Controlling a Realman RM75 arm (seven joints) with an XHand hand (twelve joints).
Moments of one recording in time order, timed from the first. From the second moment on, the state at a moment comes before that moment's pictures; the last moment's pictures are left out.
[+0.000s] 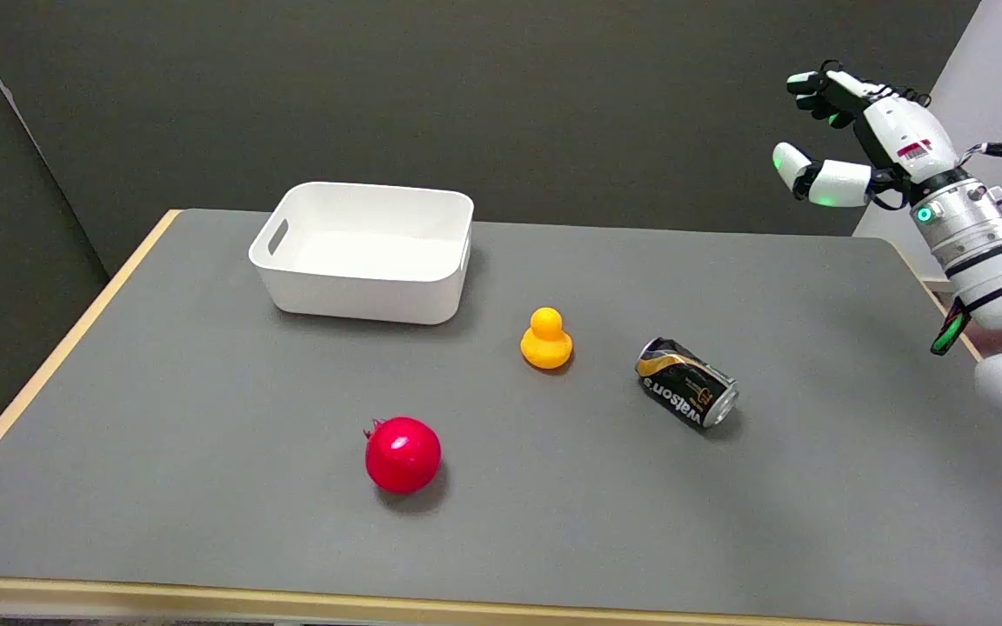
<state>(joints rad) 0.03 -0.60 -1.60 1.10 0.61 0.72 0.74</state>
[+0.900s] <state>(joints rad) 0.01 -0.60 -1.70 1.27 0.33 0.77 1.04</state>
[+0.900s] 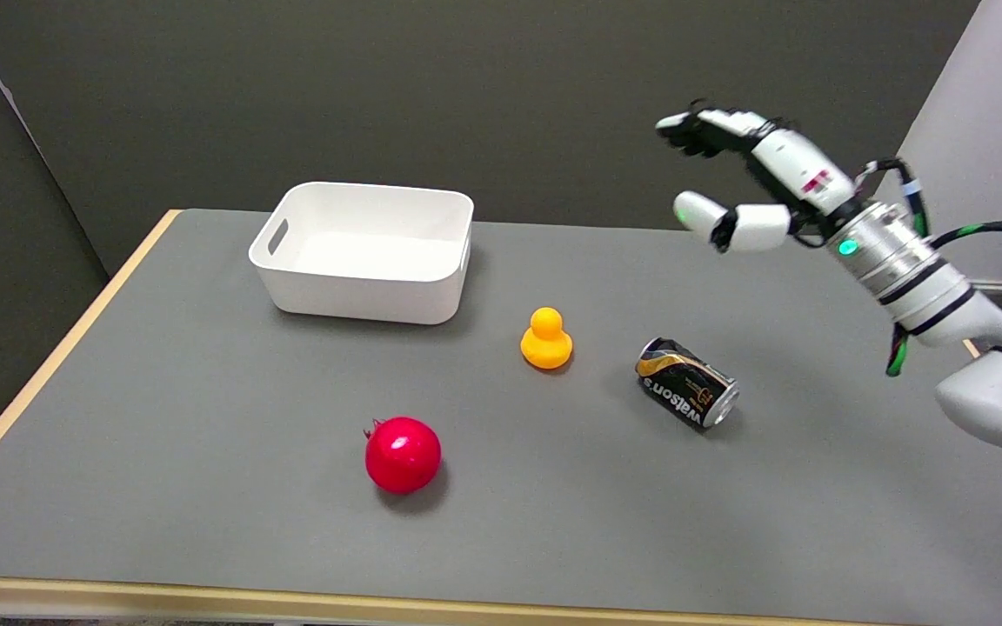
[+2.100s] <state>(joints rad) 0.28 -0.82 -2.09 1.23 0.11 0.41 1.12</state>
